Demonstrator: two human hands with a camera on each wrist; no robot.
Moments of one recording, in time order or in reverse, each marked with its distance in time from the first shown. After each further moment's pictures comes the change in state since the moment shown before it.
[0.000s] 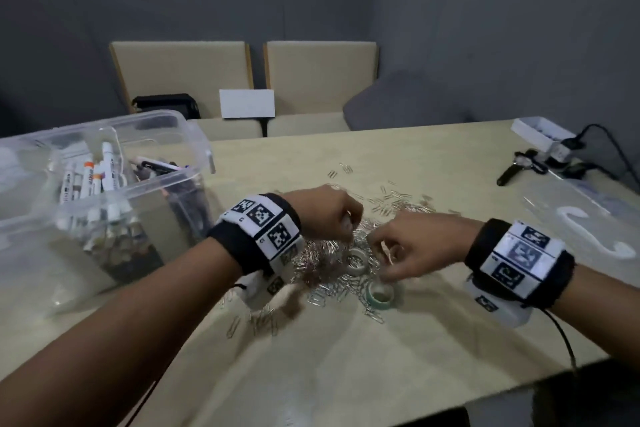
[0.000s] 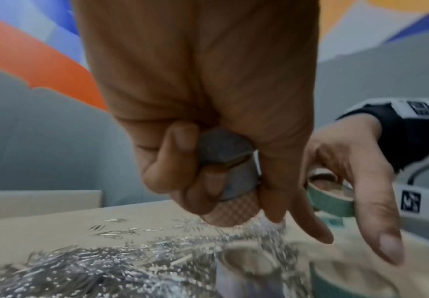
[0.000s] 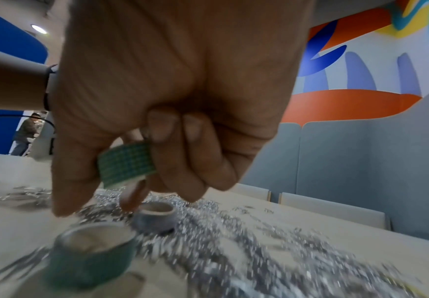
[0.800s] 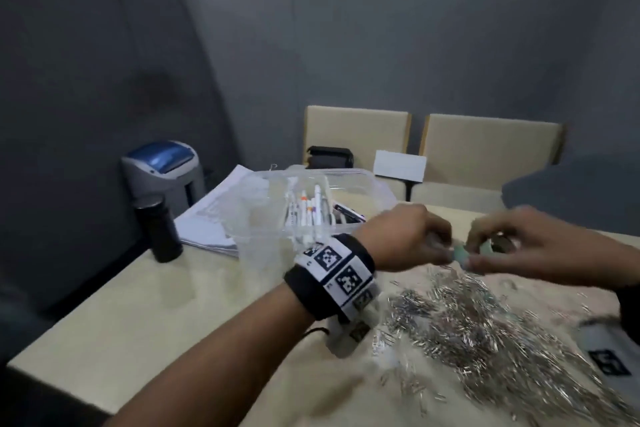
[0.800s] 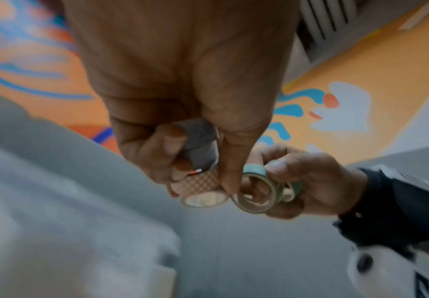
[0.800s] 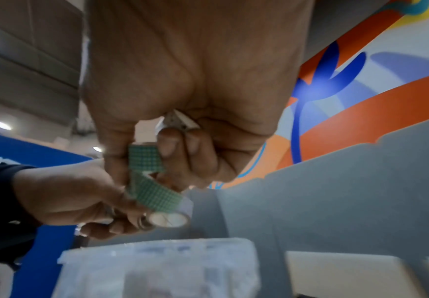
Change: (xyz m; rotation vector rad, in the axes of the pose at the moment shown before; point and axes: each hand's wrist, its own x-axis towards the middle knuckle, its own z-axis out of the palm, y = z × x) left_hand -0.134 -0.033 -0.059 -0.112 0.511 -0.201; right_hand 0.053 -0.095 -0.107 0.241 0.309 -0.353
